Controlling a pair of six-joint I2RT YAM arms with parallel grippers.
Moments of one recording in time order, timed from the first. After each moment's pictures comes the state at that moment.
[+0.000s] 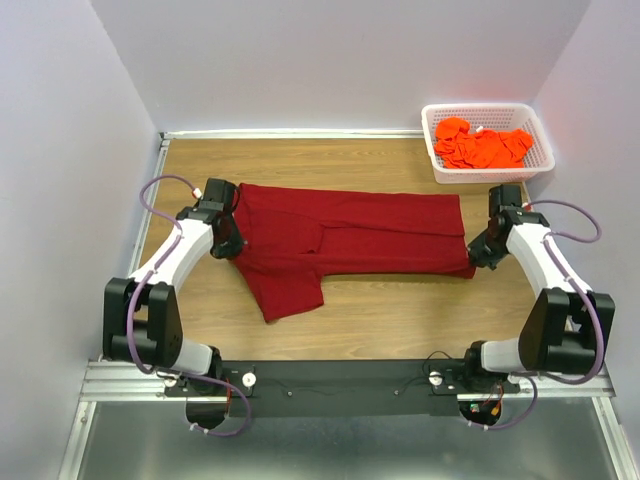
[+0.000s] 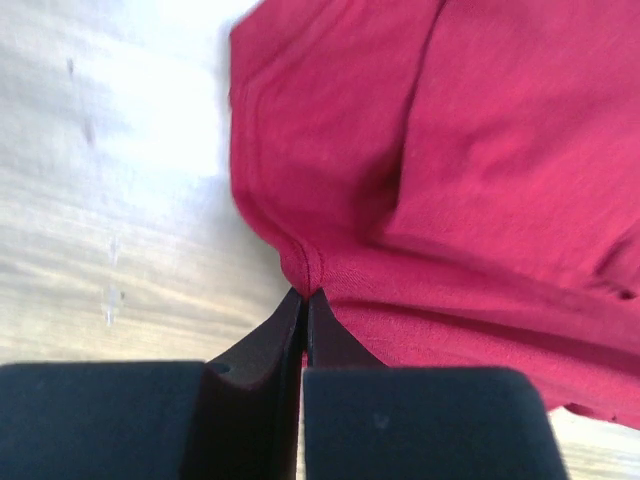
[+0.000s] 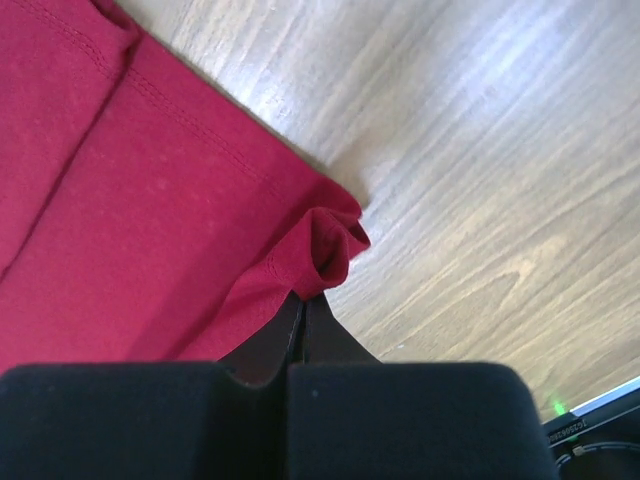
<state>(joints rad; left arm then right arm) -0.15 1.42 0.96 -0.69 -0.10 -0.56 -0.11 1.36 0.94 -0.83 0.17 0.79</state>
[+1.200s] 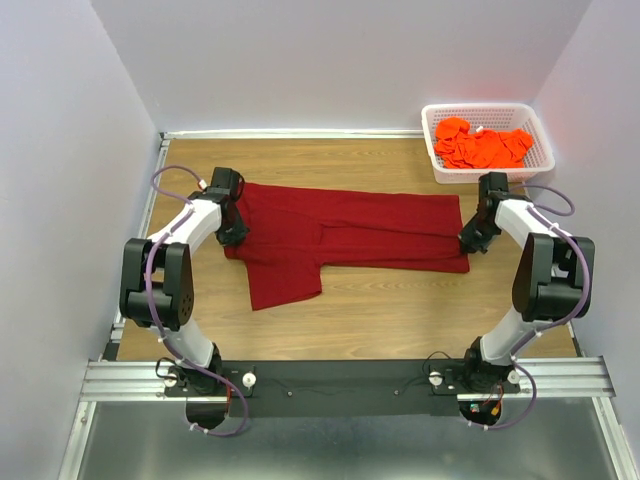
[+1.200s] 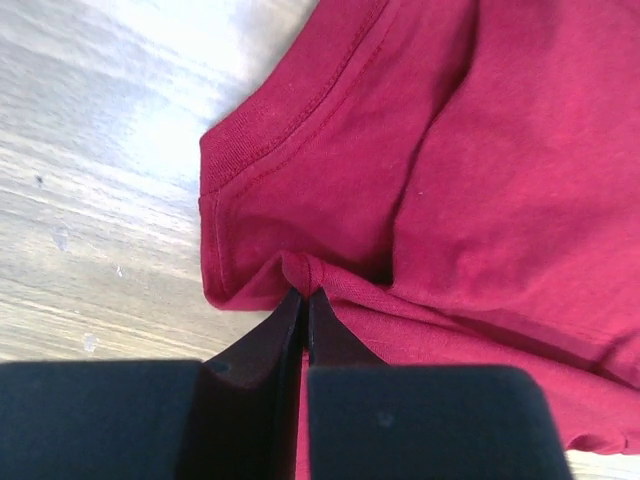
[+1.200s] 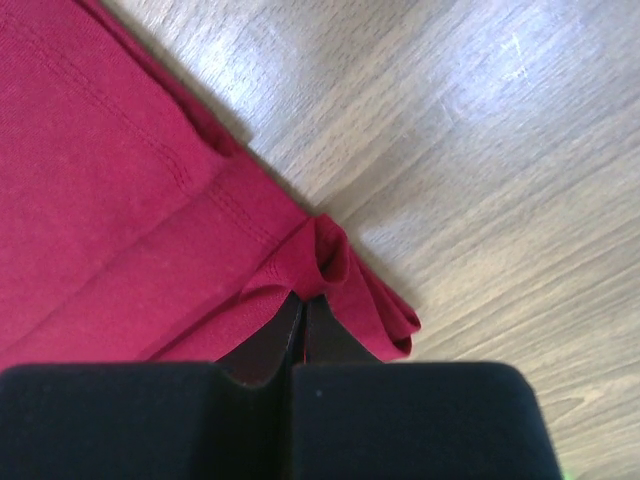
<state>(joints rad) -0.12 1.67 1.11 -0.63 -0.12 -0.55 -0.11 1.69 1.09 -0.69 0.11 0.65</state>
